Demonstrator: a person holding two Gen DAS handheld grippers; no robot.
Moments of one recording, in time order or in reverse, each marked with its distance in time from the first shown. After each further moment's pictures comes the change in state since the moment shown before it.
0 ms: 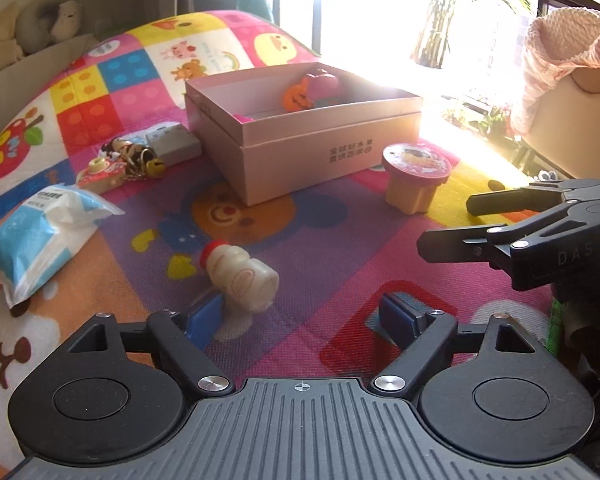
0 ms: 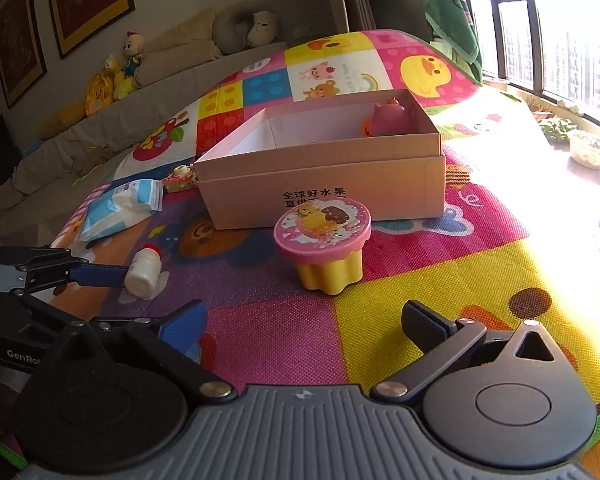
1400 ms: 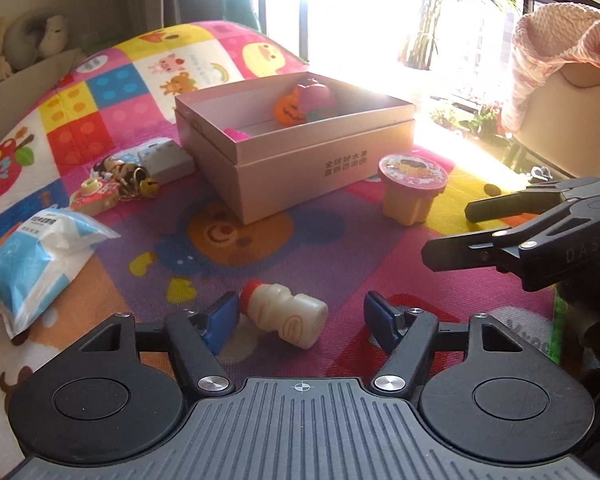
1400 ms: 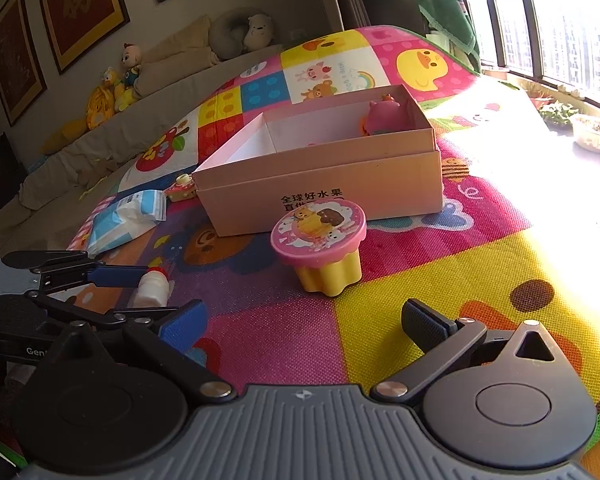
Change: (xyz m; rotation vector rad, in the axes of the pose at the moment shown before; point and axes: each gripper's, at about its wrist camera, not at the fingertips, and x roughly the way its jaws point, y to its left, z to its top) left arm 0.001 0.005 0.007 0.038 -0.019 -0.012; right arm 0.000 -0.002 0.005 0.025 0.028 0.008
